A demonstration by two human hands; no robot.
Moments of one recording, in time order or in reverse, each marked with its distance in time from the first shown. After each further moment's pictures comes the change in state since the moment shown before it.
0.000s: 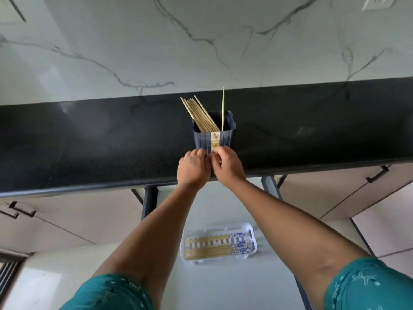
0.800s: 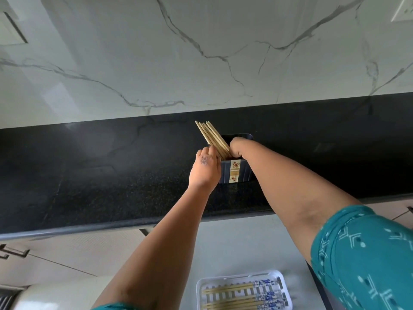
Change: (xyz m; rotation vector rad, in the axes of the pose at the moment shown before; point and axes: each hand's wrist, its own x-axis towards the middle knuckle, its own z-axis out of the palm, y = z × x) left_hand 0.106 -0.042 0.018 -0.130 -0.002 0.007; right_hand 0.211 0.017 0.030 -0.700 -0.782 0.413
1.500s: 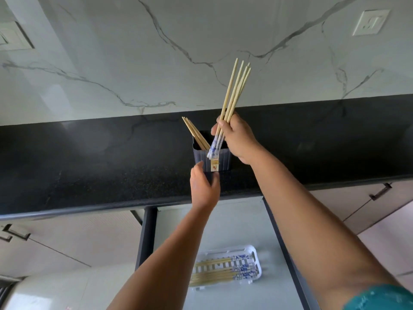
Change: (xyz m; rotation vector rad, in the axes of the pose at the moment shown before) left_hand -0.109 0.077 -0.003 -0.483 0.121 -0.330; right_hand -0.185 0.033 -0.002 1.088 0.527 -0.432
